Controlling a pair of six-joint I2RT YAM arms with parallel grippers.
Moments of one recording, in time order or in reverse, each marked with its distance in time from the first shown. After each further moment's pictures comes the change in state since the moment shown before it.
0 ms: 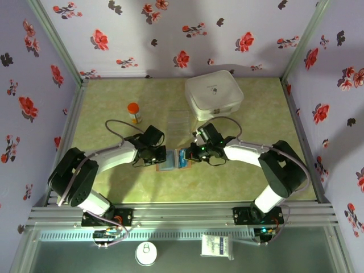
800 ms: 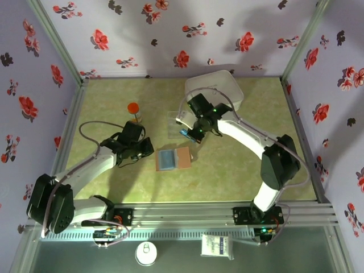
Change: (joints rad) left arm 0.165 -0.295 -0.069 -0.073 0.002 0.000; right arm -0.002 0.154 0.659 -0.697 0.351 -1.254
